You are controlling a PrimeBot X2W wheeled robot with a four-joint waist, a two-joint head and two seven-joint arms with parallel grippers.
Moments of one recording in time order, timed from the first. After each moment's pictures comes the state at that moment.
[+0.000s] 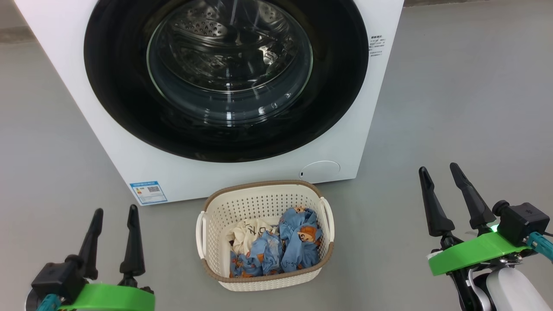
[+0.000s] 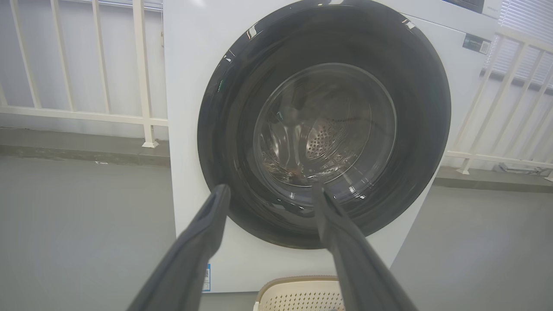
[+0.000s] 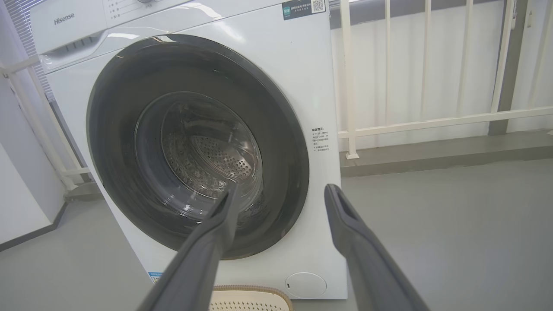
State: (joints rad) left arm -0.13 0.11 -0.02 0.24 -0.33 -0.13 -0.25; right arm -0.16 -0.17 0.12 0.21 0.41 0.13 -0.25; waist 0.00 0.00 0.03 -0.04
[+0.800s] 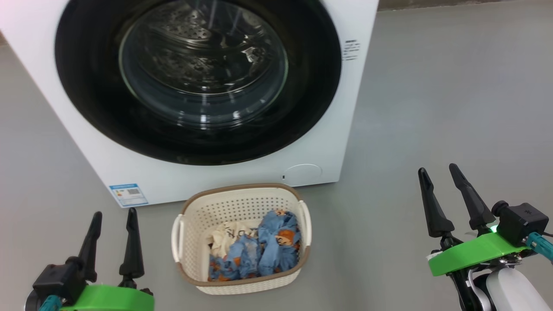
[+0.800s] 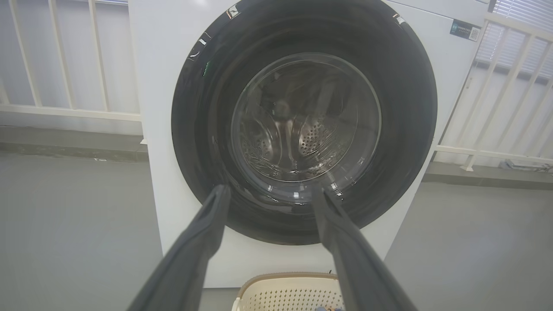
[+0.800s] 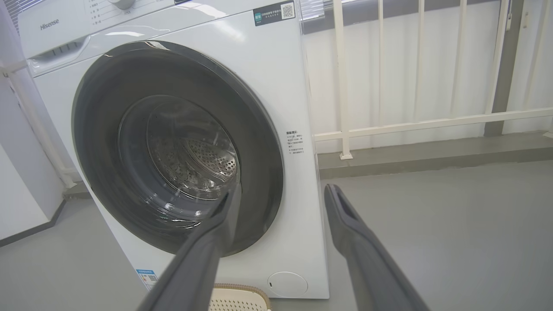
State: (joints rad) left arm -0.12 0.10 0.00 0.26 -0.31 -0.13 -0.26; right arm -0.16 -0.17 0.13 0.21 0.41 0.13 -0.25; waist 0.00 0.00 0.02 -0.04
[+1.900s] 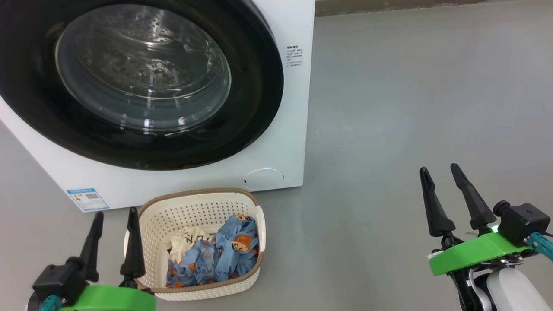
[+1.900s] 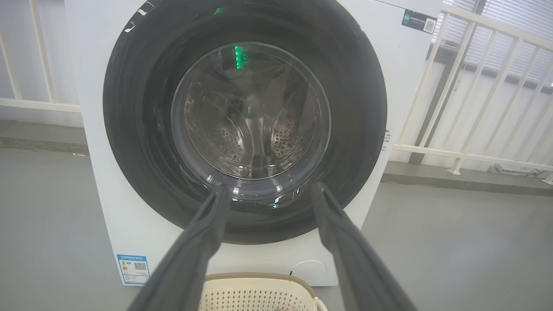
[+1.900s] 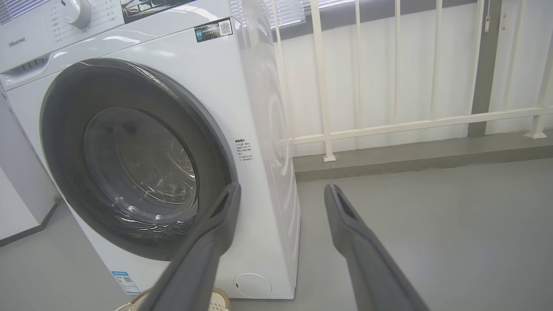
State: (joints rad) left arm -0.12 0.09 -0.01 0.26 -0.33 -0.13 -0.26; right arm -0.16 -0.17 0.12 0.21 0.41 0.13 -0.25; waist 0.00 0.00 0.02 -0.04
